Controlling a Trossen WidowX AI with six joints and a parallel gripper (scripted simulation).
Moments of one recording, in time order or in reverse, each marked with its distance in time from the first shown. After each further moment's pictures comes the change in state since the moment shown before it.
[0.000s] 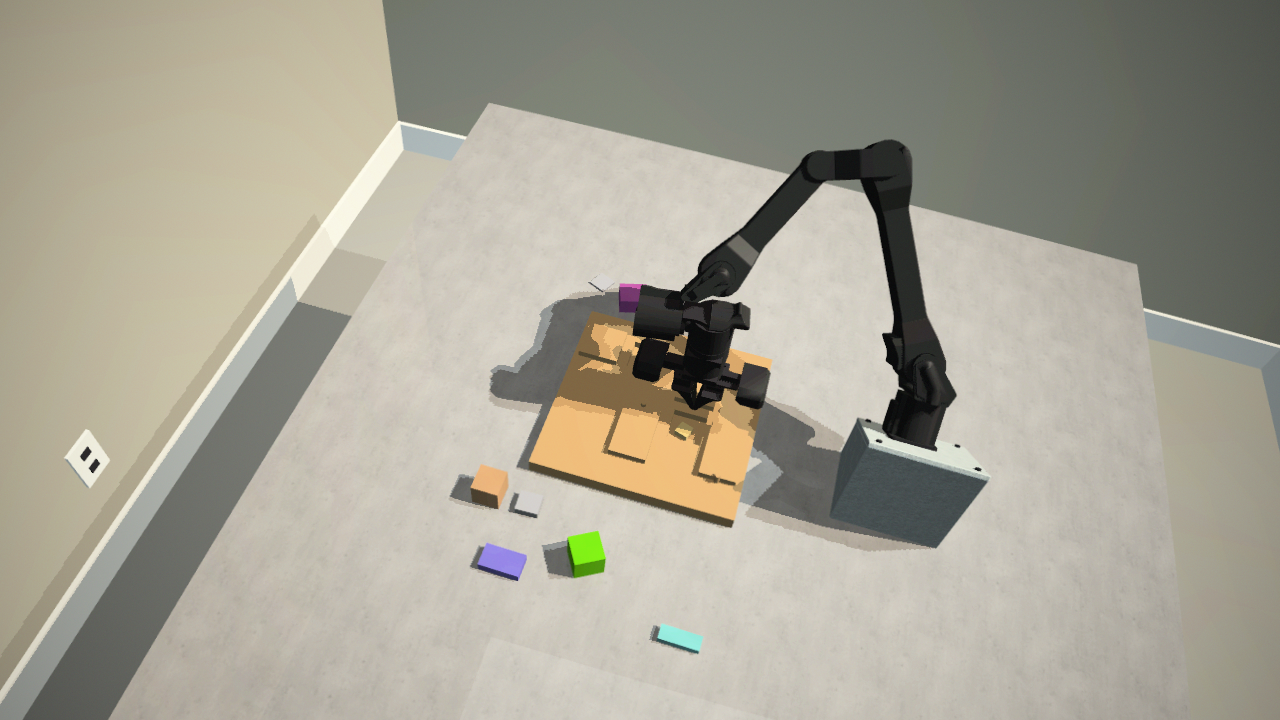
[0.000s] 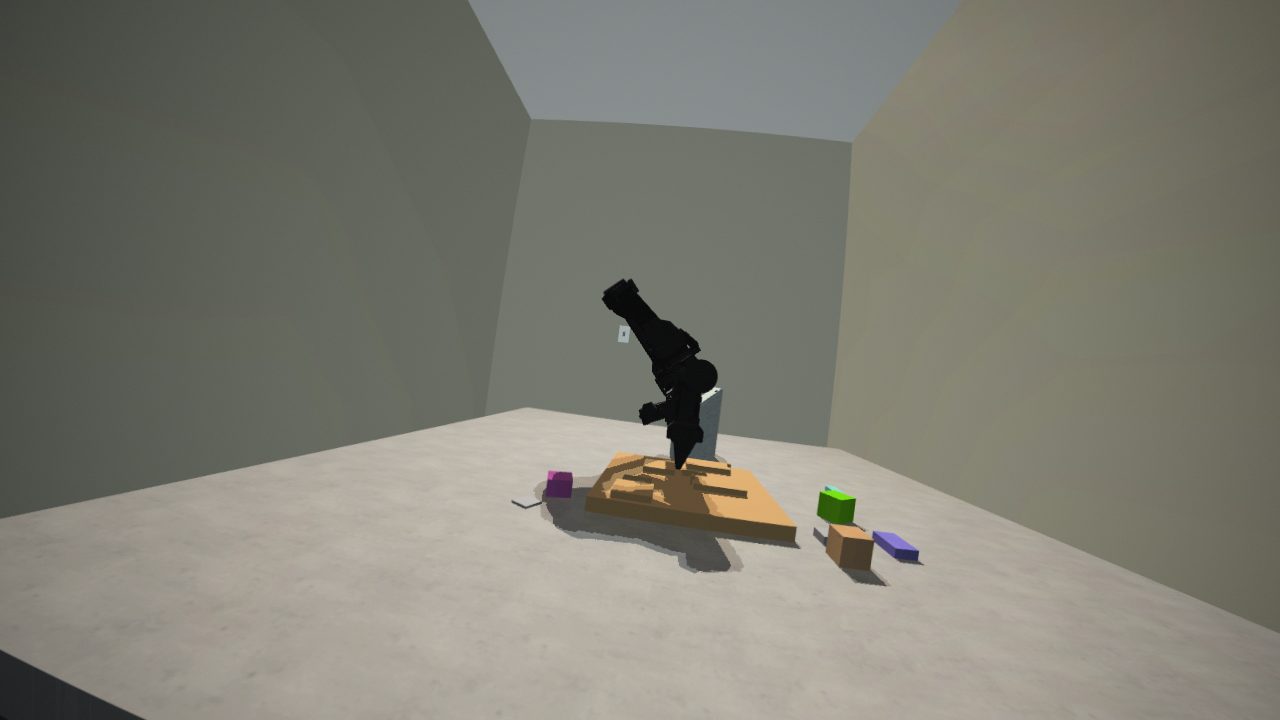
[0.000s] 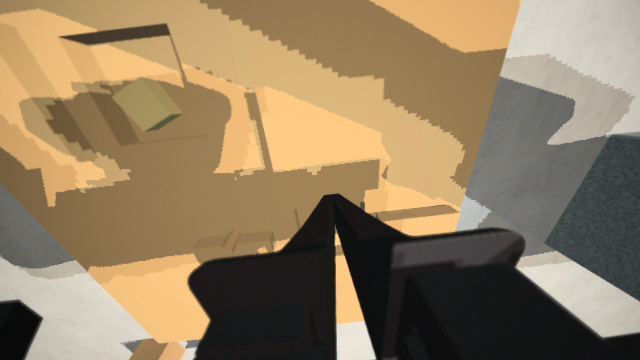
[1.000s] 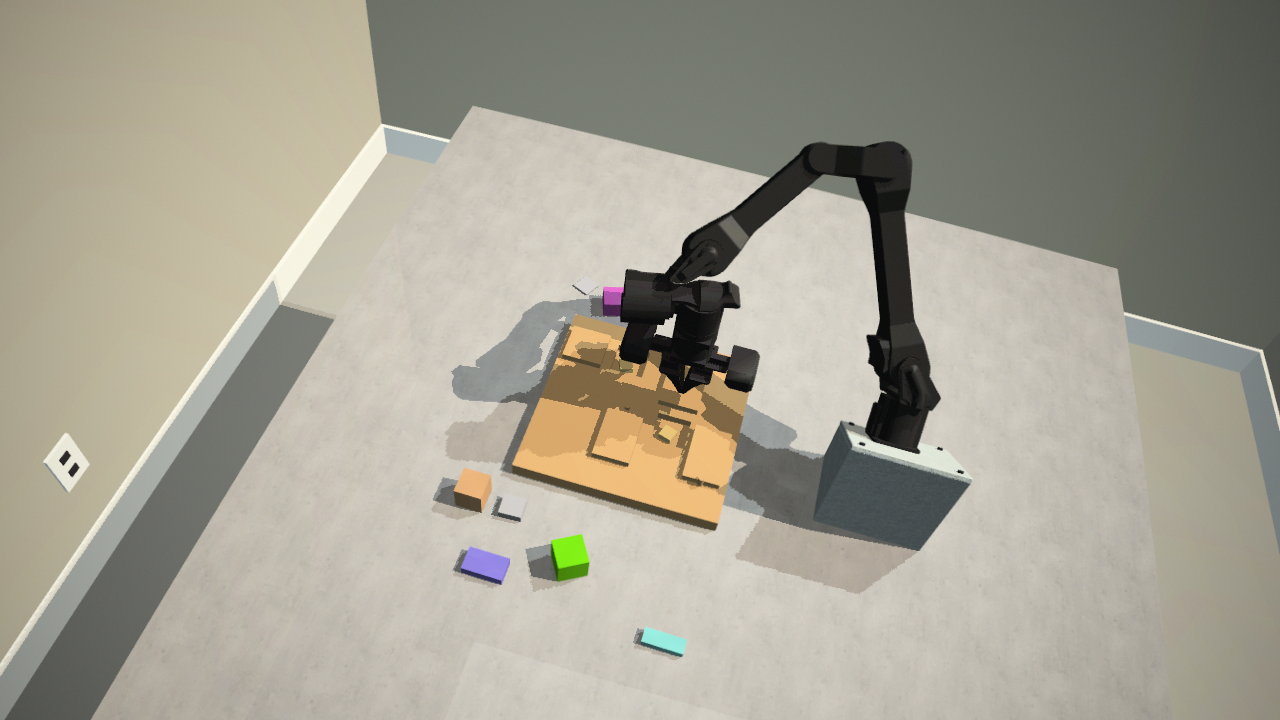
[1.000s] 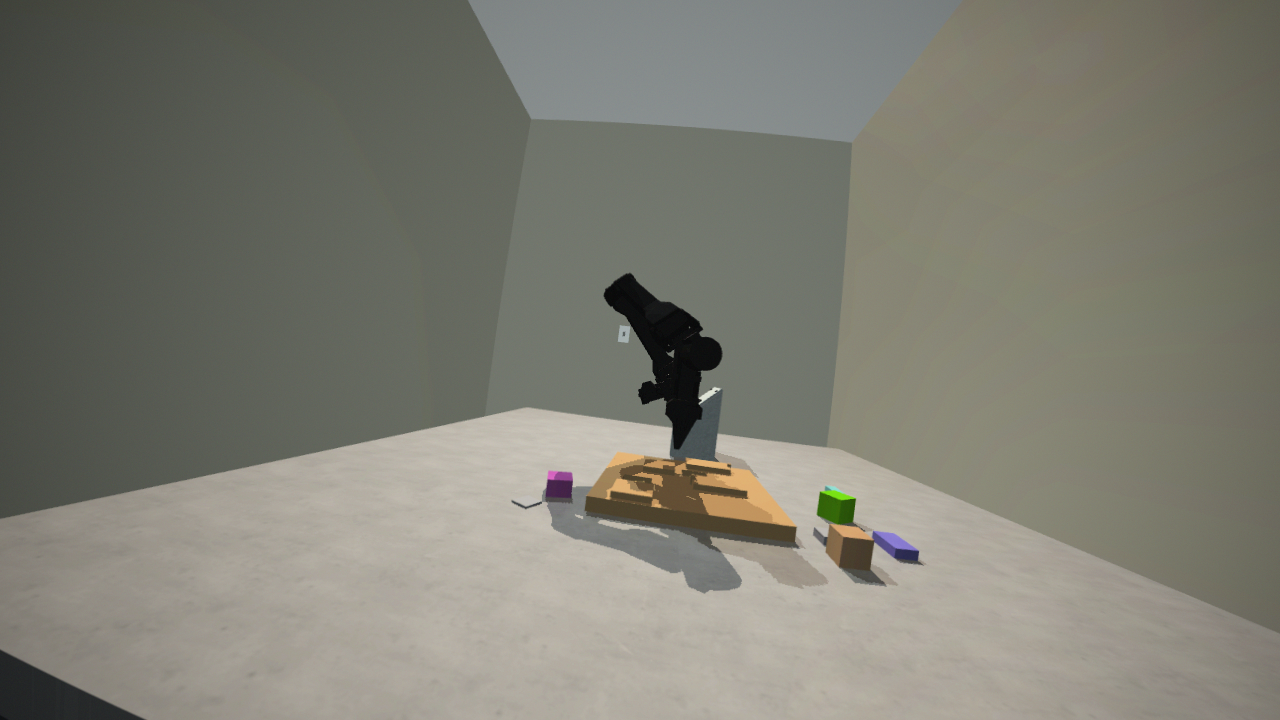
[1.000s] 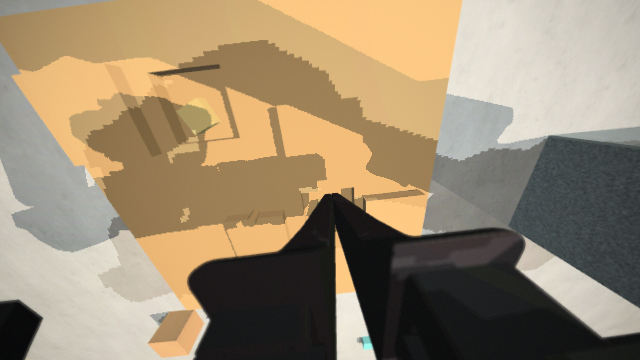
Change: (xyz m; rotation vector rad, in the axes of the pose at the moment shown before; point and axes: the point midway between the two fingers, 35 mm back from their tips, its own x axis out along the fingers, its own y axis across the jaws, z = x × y) arm -0.038 0.001 0.006 0.003 -0.012 0.003
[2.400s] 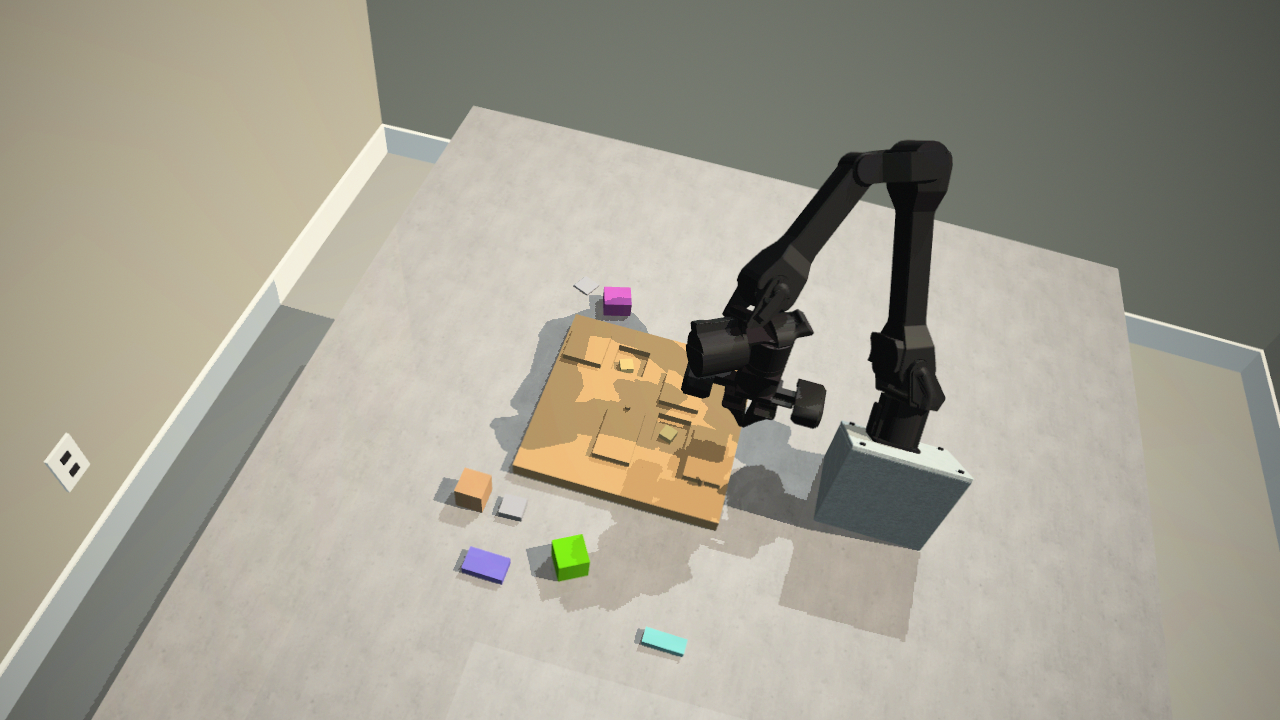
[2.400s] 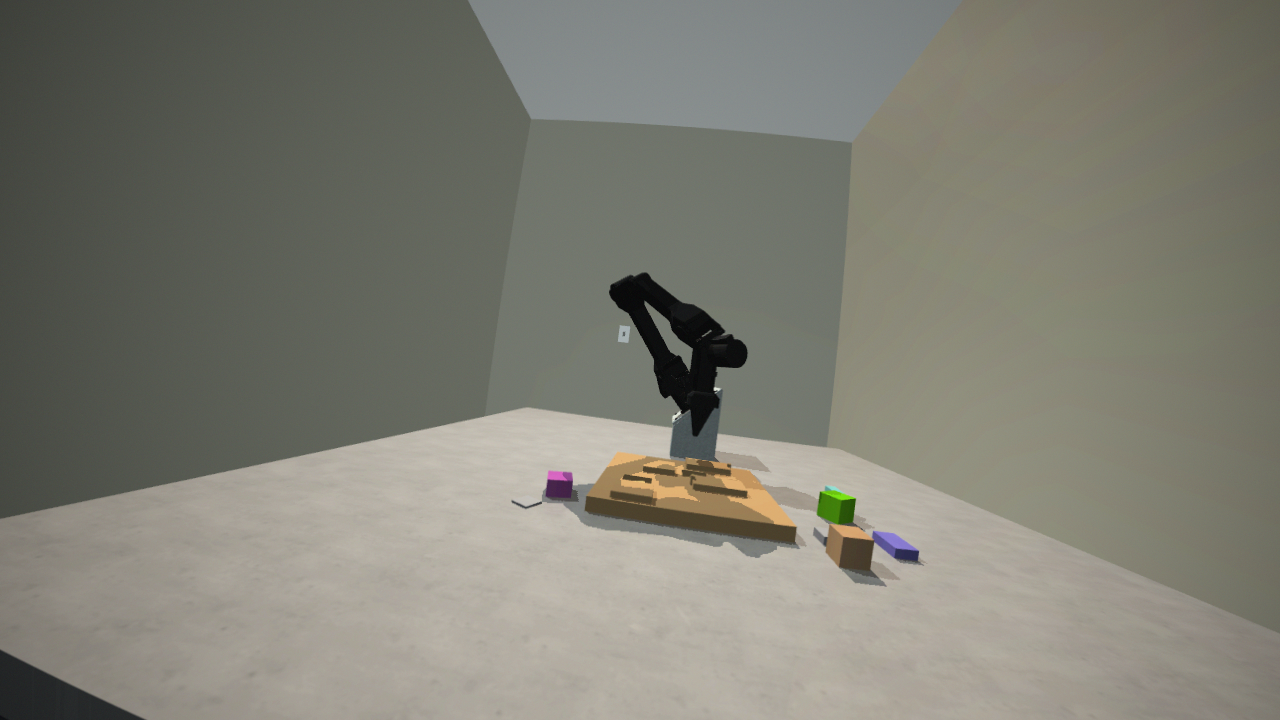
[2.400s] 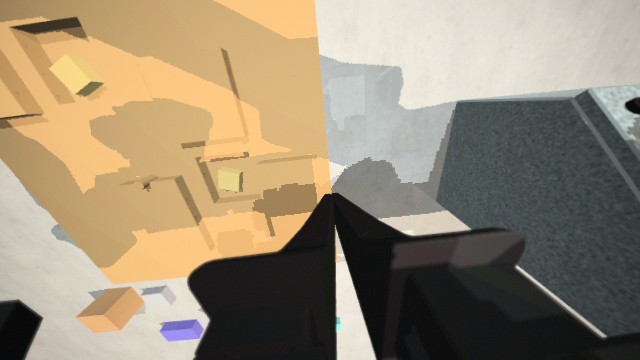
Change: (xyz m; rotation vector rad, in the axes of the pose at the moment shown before) arm -0.015 -0.094 -0.042 -0.001 0.004 0.004
